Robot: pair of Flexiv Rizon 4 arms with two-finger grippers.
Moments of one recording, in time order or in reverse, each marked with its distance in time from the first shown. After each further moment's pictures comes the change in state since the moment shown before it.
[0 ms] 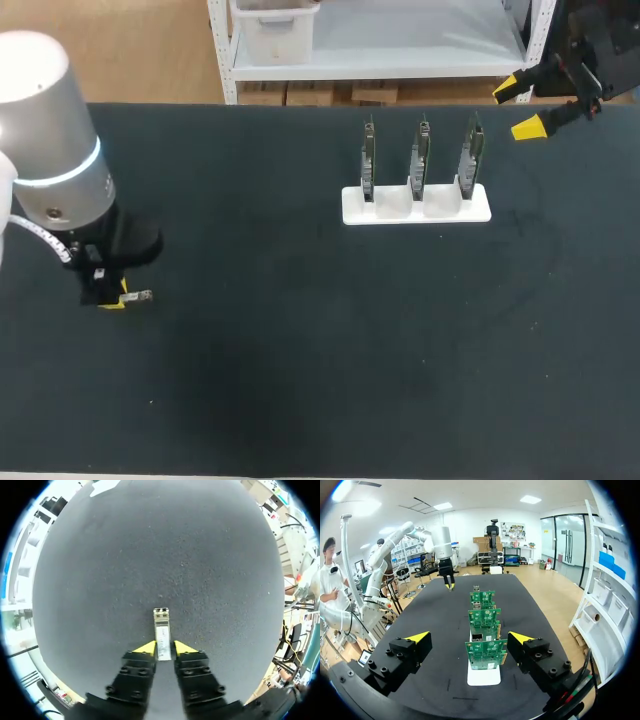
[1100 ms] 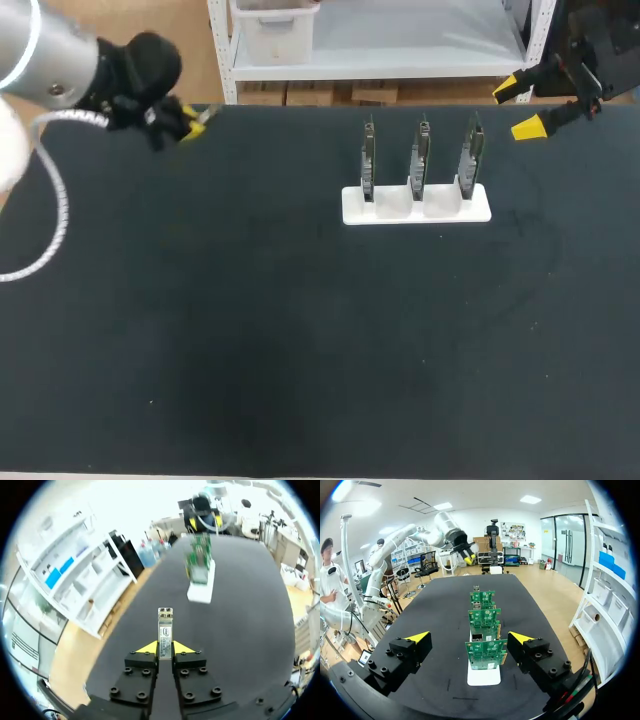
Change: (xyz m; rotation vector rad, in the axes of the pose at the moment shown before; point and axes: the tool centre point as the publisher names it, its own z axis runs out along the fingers) left arm -0.134 0.163 -0.172 -0.387 -0.648 -0.261; right arm 0.000 0.000 0.000 0.000 0.000 0.000
